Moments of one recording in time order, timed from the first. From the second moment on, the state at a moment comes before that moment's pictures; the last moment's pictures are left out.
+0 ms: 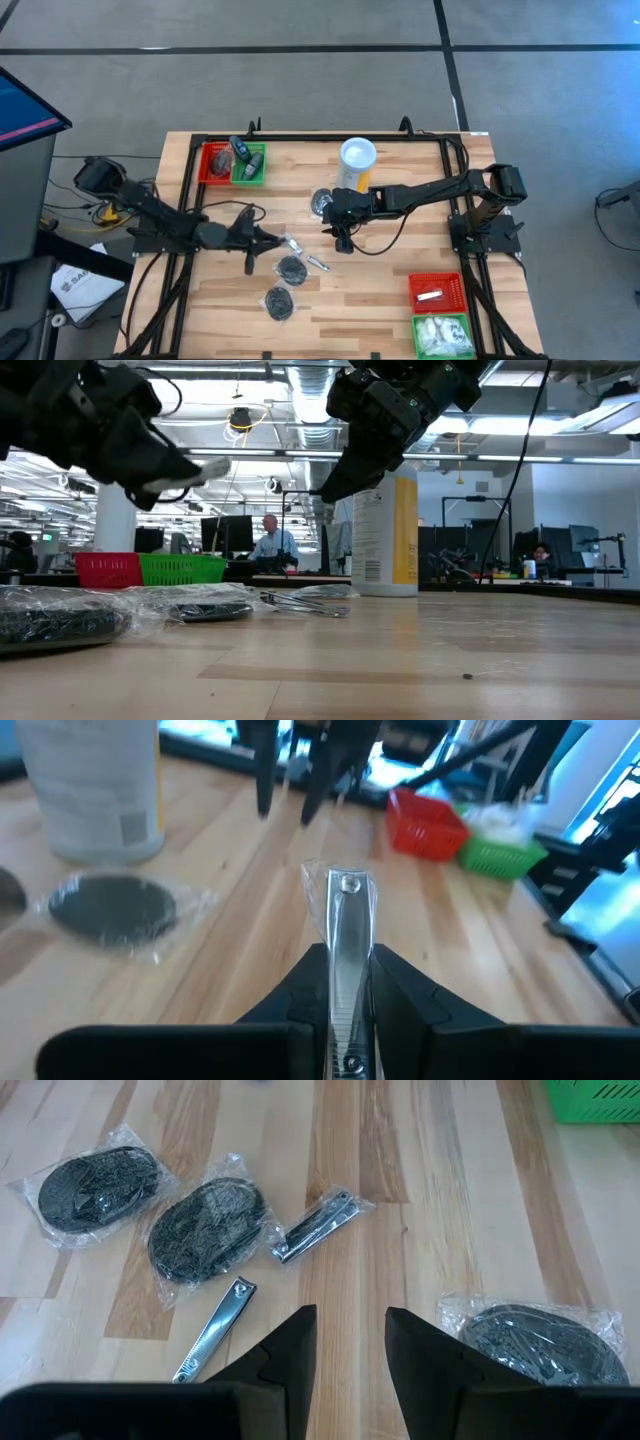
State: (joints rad) left arm -0.40 1.16 0.17 0.72 -0.45 -0.34; right arm 0.03 1.72 1.13 -0.20 -0.03 0.00
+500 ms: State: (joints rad) left arm -0.40 1.02 0.17 0.82 -0.45 -0.19; right arm 0.03 1.72 1.13 -0.19 -0.03 0.00
